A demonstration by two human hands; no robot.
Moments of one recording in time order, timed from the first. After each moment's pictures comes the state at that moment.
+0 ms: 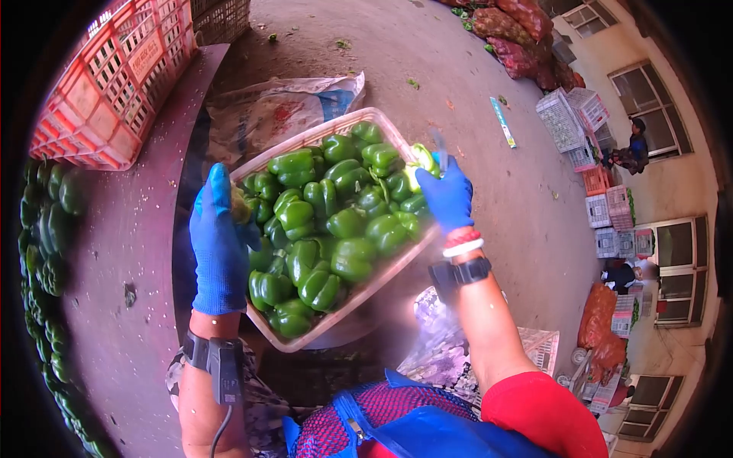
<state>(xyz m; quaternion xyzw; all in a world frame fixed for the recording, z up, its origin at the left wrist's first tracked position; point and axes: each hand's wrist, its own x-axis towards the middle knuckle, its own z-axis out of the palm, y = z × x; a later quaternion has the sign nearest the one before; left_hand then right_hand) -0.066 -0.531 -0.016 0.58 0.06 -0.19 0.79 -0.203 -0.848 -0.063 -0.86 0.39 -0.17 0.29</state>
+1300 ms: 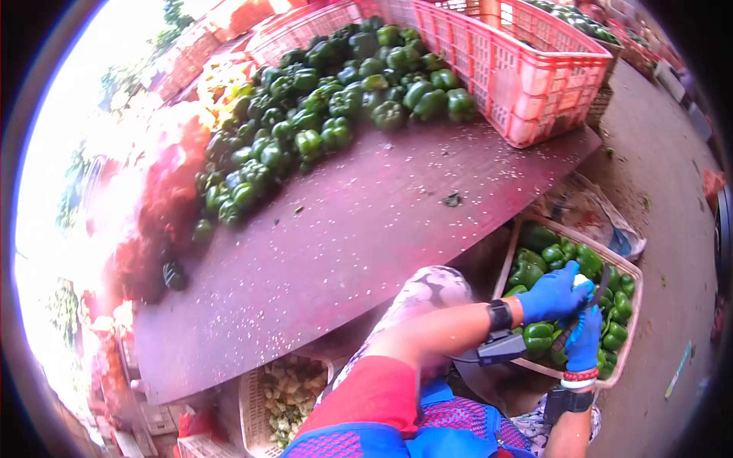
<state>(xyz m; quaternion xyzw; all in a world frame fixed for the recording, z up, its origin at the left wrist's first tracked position) -0.124 -0.528 -0.062 0.79 -0.13 -0.12 0.59 -0.180 -0.680 -0.073 -0.79 0.07 0.02 0.61</state>
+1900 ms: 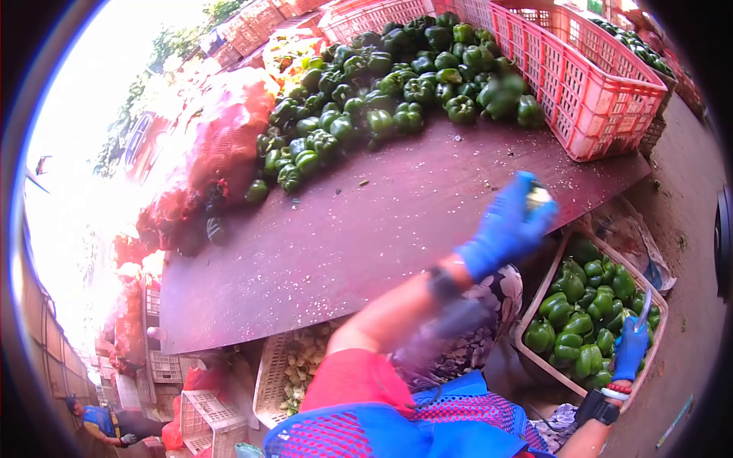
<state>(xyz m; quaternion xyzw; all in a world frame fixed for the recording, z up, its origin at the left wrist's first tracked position) -0.139 -0.330 0.036 0.83 -0.01 0.18 0.53 -0.154 -0.754 -0.079 -0.89 0.15 0.01 0.43</state>
